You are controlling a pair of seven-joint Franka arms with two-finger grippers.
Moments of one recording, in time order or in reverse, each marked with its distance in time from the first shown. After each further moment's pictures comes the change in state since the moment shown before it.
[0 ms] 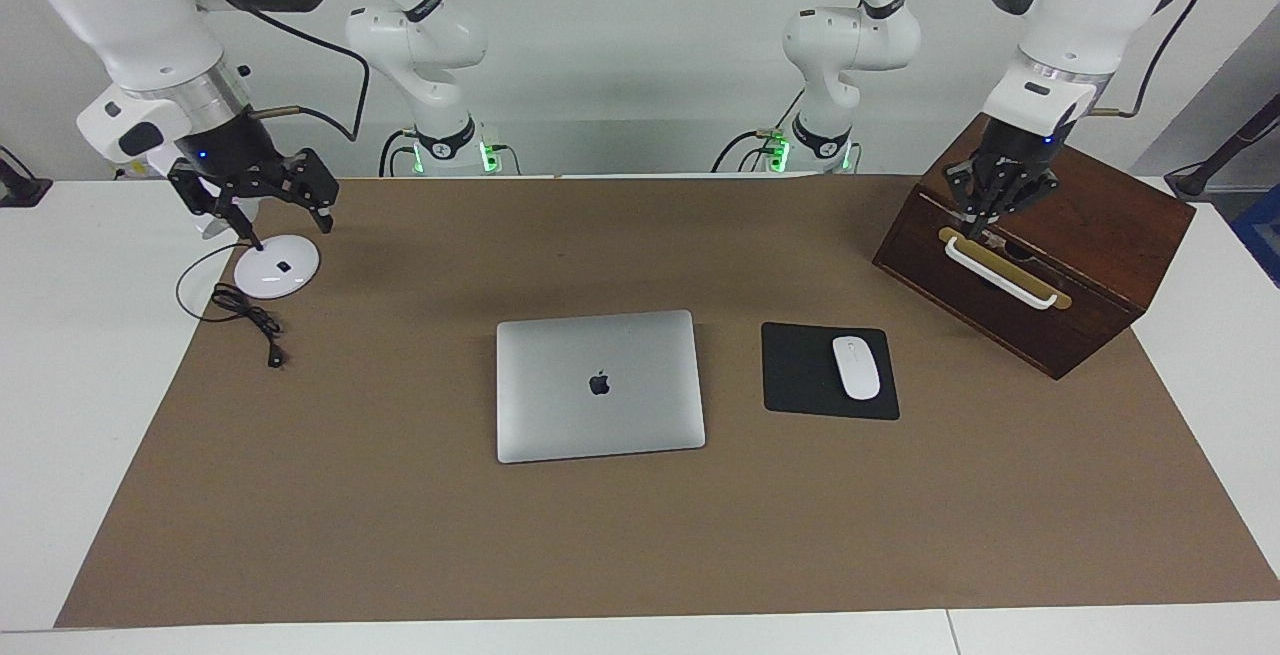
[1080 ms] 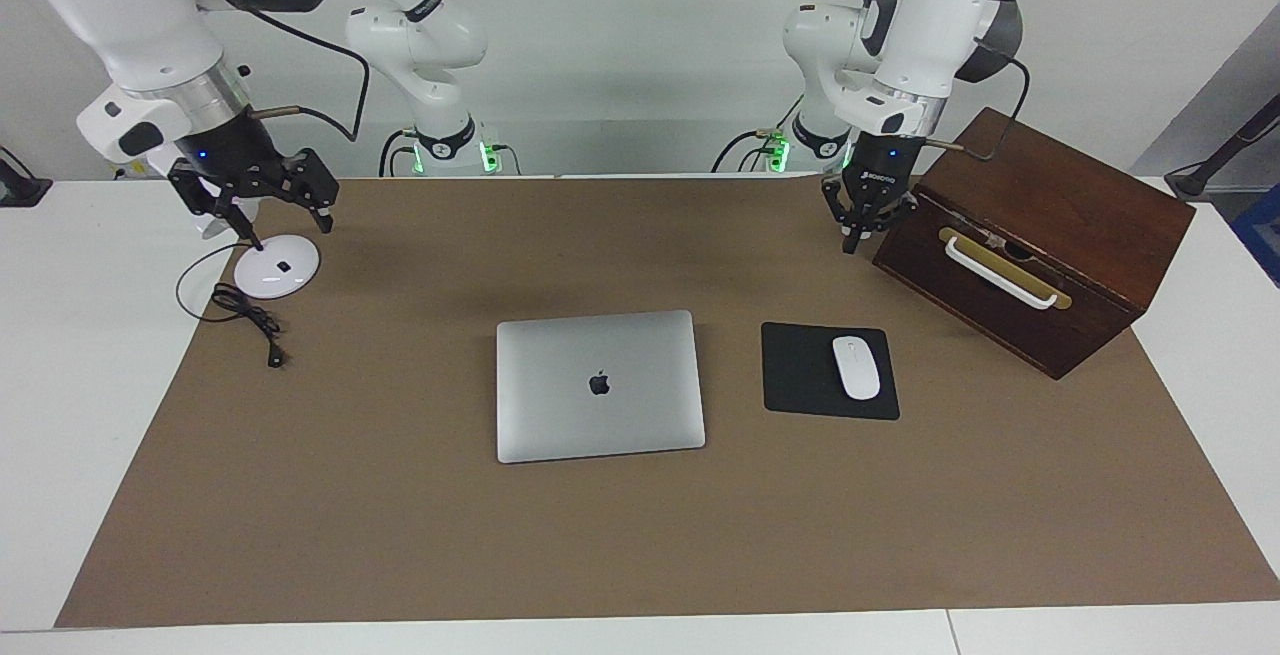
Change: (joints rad) left arm -0.208 -0.256 -0.005 -0.603 -0.049 0.559 0.099; right arm 0.000 0.000 -0.001 0.000 0.000 0.000 0.000
